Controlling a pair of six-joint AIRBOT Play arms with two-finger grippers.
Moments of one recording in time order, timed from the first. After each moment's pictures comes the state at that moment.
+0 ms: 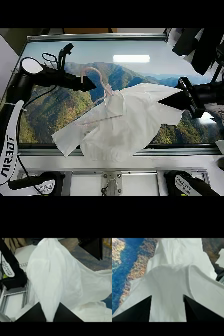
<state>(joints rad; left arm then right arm) -0.13 -1.43 1.45 0.77 -1.25 -1.17 -0.26 -1.11 1.22 -0.19 1.83 0.28</state>
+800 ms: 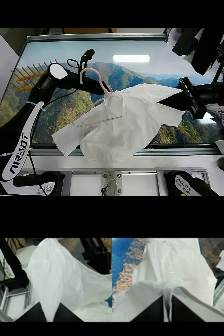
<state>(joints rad) -0.31 -1.50 1.45 0.81 -1.10 -1.20 -0.26 -1.10 1.22 -0.19 1.84 0.31</state>
